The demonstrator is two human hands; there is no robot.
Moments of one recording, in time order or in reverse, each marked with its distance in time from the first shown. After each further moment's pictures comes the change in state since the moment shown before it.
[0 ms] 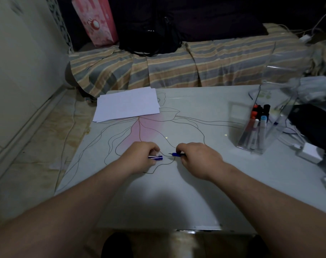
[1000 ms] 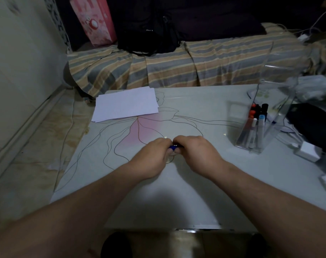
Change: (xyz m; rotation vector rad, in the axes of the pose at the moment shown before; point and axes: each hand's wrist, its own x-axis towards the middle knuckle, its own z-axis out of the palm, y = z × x) left_hand -0.012 0.047 0.004 0.007 0.090 0.266; right_hand 0.002 -0.003 -0.008 0.148 0.218 -0.163
